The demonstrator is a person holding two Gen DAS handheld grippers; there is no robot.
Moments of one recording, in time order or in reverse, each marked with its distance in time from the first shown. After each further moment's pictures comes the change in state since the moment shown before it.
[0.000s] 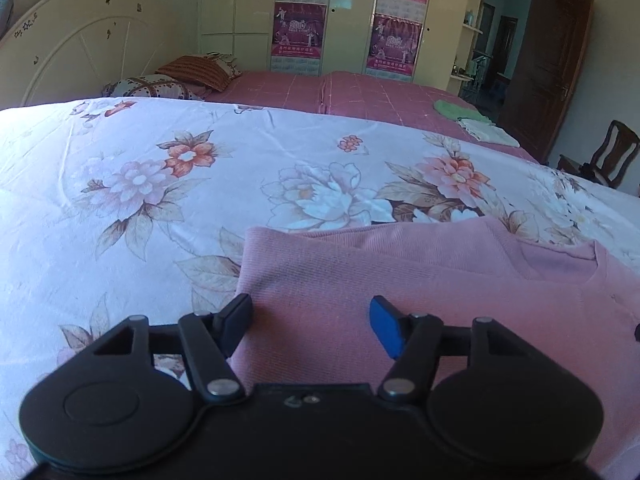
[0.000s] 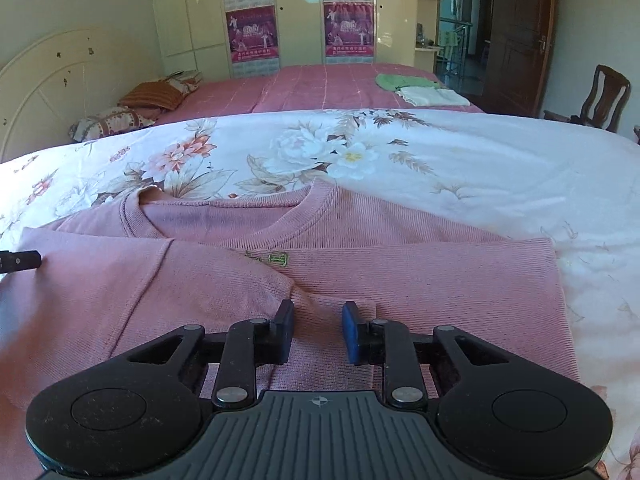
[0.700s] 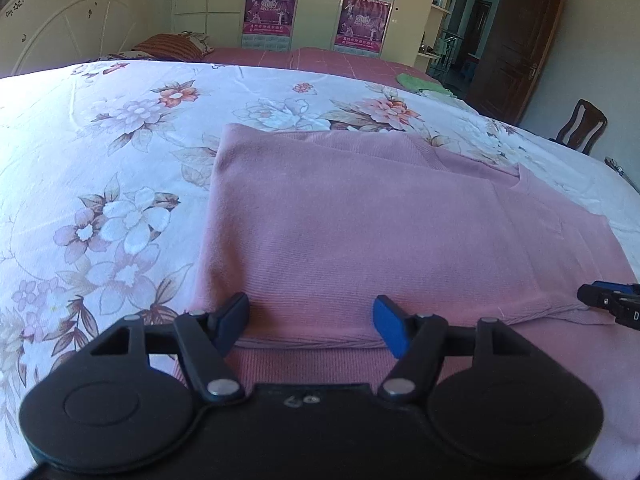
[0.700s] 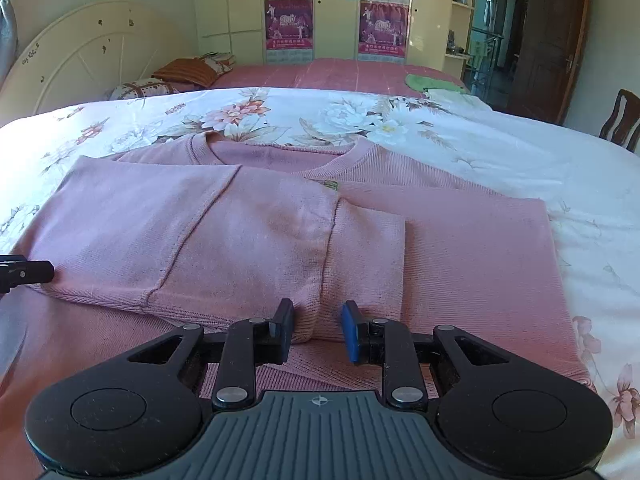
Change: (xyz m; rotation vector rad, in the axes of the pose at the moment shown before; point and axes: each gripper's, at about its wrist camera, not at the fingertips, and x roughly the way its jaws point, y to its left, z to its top) left arm -0.068 -0.012 -0.075 0.010 0.070 -0.095; right arm -0.042 0.026 -0.054 -0.126 0.046 0.011
